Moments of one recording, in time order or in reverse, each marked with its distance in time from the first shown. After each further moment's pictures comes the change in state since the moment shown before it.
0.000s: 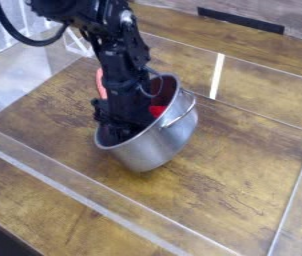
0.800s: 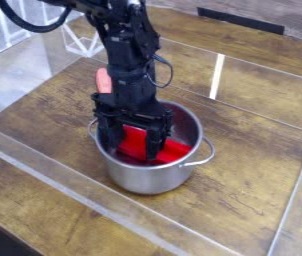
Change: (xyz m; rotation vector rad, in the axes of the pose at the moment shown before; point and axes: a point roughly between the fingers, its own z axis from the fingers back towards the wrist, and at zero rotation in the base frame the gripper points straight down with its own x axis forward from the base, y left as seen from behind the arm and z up) arm 0.008 0.005 0.021 0.002 -0.047 0.184
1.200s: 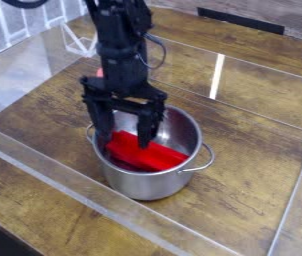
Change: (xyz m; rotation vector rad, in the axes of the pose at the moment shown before) arm -0.018 -0.006 0.016 0.021 0.073 0.027
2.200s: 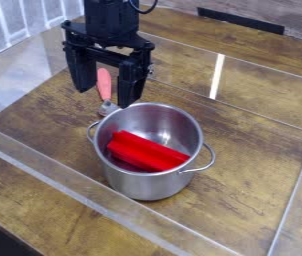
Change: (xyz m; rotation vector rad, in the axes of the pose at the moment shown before) arm -0.011 0.014 0.073 0.059 0.015 -0.083
